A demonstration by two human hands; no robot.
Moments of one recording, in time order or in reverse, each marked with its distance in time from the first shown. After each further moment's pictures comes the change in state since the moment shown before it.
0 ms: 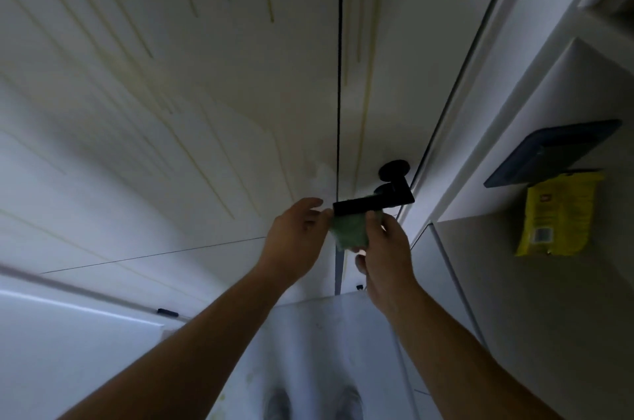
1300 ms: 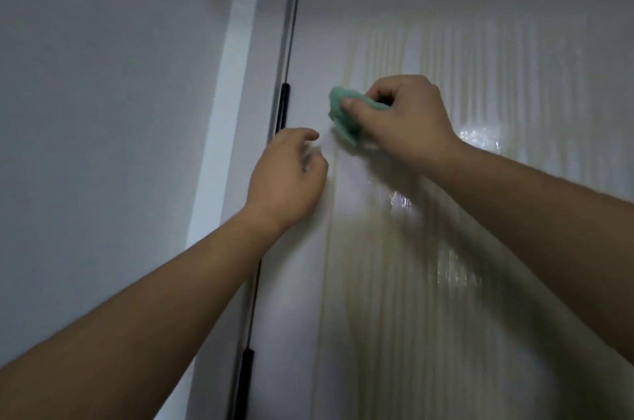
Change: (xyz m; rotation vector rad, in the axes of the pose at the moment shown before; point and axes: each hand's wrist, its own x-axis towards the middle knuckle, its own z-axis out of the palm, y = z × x) left_hand -0.125 0.203 -0.729 0.290 1.256 0.893; right_hand -0.421 -0.417 0.589 -0.427 -0.421 -1.995
